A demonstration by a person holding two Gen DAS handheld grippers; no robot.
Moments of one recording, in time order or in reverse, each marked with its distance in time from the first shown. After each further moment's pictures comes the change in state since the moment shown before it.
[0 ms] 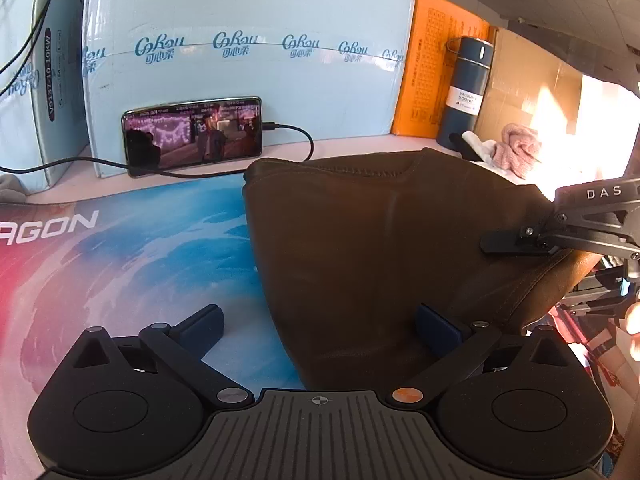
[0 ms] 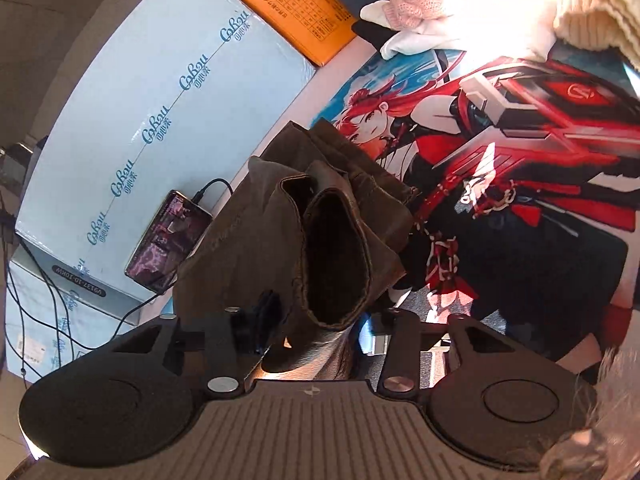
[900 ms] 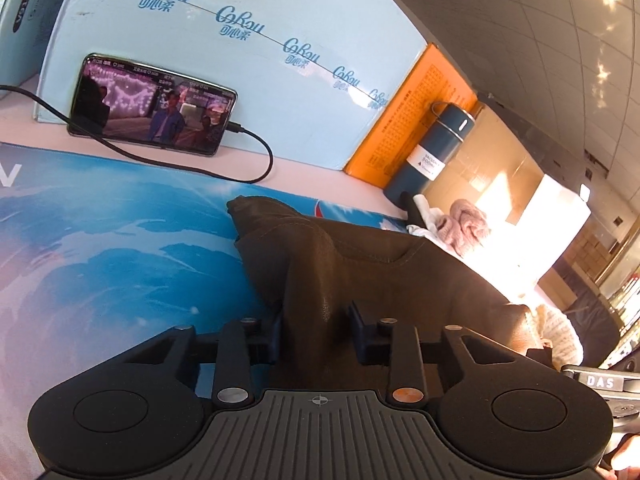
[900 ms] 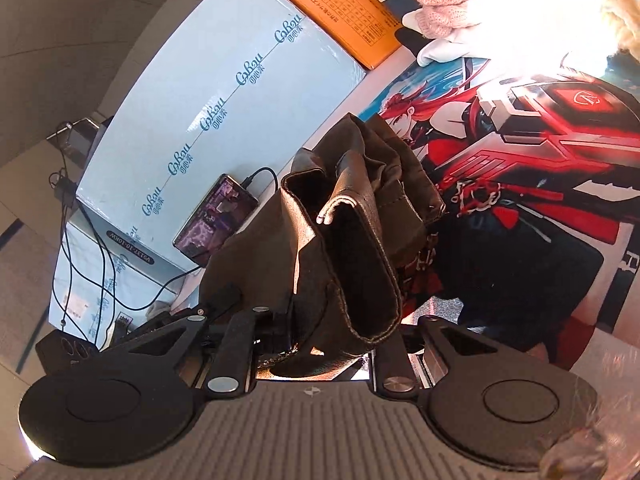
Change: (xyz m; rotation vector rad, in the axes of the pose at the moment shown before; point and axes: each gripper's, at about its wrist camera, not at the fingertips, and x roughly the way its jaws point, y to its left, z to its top) left arm 0.031 0.040 0.021 -0.294 -0.043 -0.329; right arm -0.032 -0.028 -0.006 -0.100 0.002 0.207
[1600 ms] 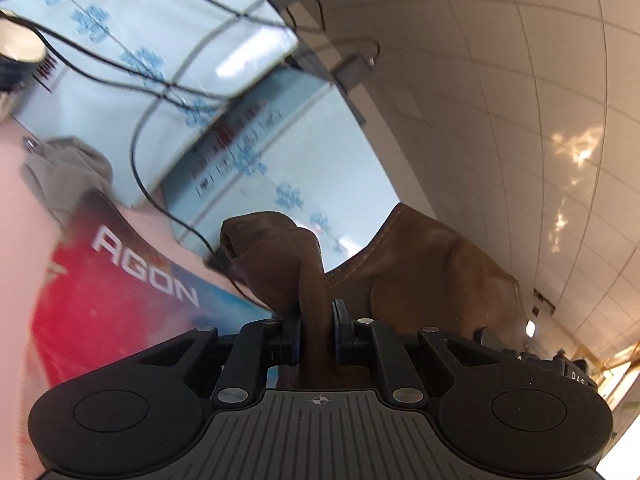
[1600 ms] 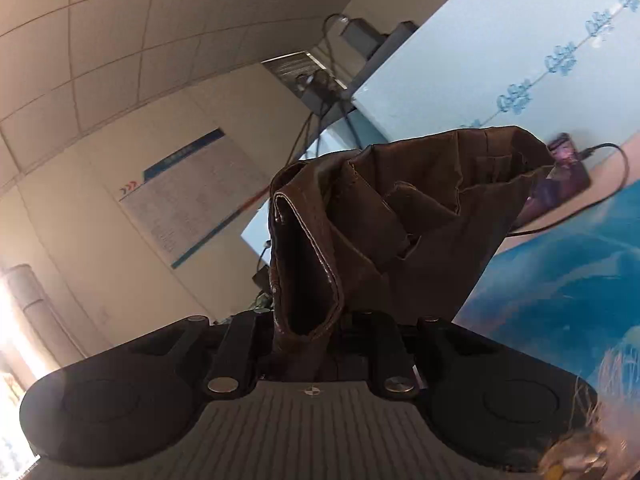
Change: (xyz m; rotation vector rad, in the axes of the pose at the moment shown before) left arm -0.219 0.138 0.009 -0.207 -0.466 -0.127; right arm 0.096 0.205 -0.048 -0.348 0.201 0.635
